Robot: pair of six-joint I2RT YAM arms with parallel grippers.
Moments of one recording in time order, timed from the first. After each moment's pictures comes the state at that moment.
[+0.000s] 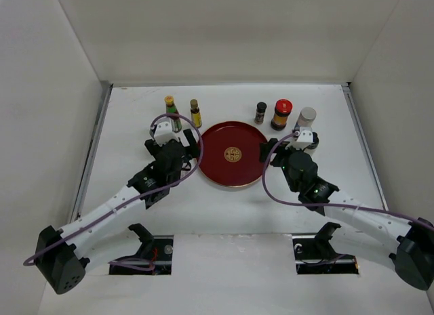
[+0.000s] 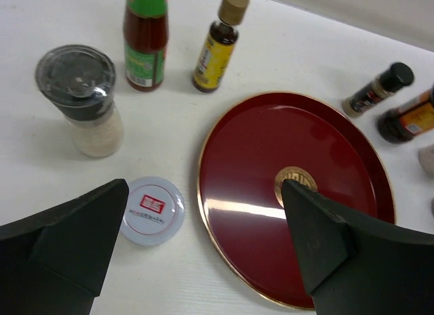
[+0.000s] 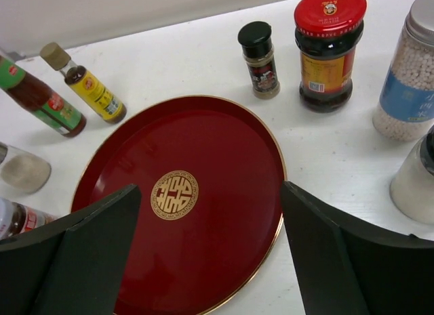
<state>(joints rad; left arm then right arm) -0.77 0.95 0.70 -0.11 -0.72 -0.56 0.74 0.97 0.51 0.31 0.57 0.40</state>
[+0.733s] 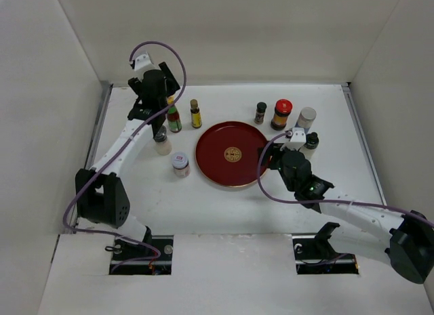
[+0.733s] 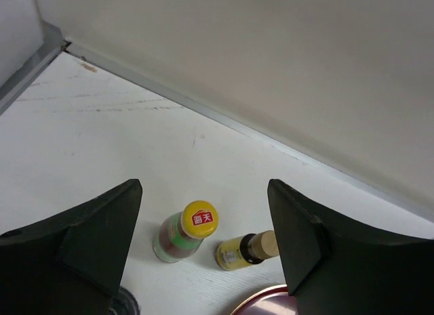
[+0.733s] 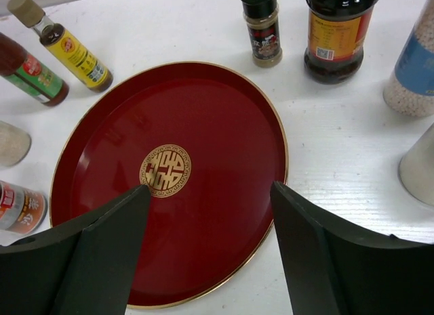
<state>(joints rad) -0.28 1.51 1.32 -0.01 -0.53 -0.44 0.73 1.04 0.52 0.26 0.53 0.42</state>
